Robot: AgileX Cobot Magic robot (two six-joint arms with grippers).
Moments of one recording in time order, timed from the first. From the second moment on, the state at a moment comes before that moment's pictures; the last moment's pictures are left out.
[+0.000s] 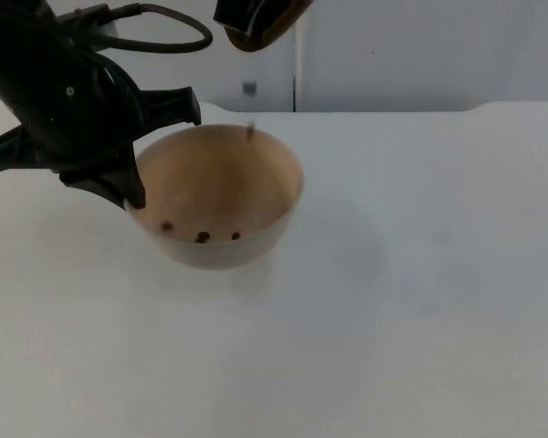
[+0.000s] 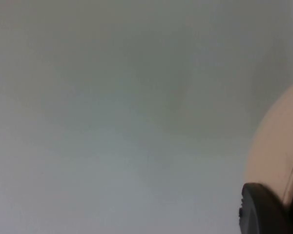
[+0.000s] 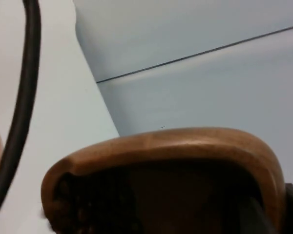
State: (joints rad) right arm 1.07 2.01 -1.87 -1.13 1.10 0.19; left arm -0.31 1.76 -1.11 -0.18 0.68 -0.34
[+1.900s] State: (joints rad) right arm 1.01 2.02 -1.87 -0.98 1.11 0.26; left arm -0.31 1.76 -1.11 -0.18 0.68 -0.34
